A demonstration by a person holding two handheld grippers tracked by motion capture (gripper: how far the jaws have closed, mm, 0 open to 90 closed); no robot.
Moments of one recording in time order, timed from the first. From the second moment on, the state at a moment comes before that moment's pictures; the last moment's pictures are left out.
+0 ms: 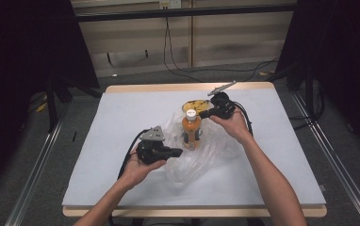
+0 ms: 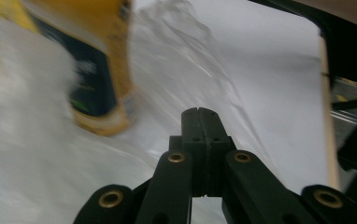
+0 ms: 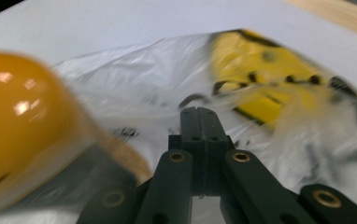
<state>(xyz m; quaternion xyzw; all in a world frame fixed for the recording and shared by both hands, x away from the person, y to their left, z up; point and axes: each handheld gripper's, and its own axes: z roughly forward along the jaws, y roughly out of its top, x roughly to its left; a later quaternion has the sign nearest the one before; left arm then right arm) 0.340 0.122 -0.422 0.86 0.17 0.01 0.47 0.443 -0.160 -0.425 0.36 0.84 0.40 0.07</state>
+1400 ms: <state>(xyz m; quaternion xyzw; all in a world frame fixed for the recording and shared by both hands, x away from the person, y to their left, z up) 0.404 0.167 -0.480 0.88 0.28 0.05 0.37 0.402 -0.204 -0.478 0.38 0.86 0.34 0.06</state>
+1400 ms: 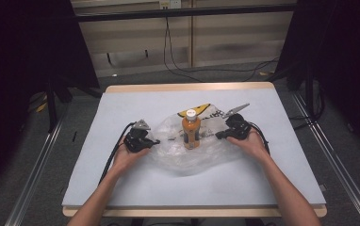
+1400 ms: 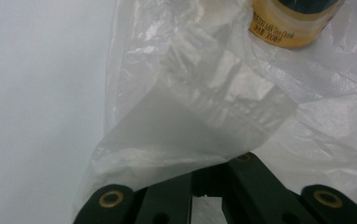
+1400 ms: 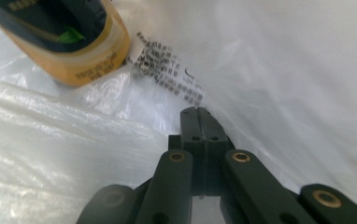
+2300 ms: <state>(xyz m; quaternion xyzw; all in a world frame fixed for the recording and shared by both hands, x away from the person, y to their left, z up) 0.354 0.169 -0.434 0.83 0.23 0.07 0.50 0.371 -0.202 -0.441 0.37 0.82 0.43 0.10</state>
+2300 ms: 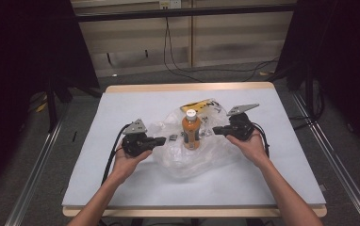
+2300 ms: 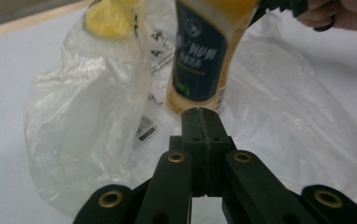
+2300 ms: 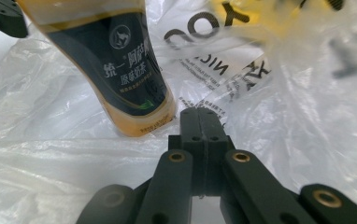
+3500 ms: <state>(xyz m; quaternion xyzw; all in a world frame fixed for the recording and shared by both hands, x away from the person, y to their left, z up) 0.289 0.244 -0.440 0.78 0.33 0.15 0.51 0.236 -0.285 -0.430 0.45 0.71 0.51 0.20</state>
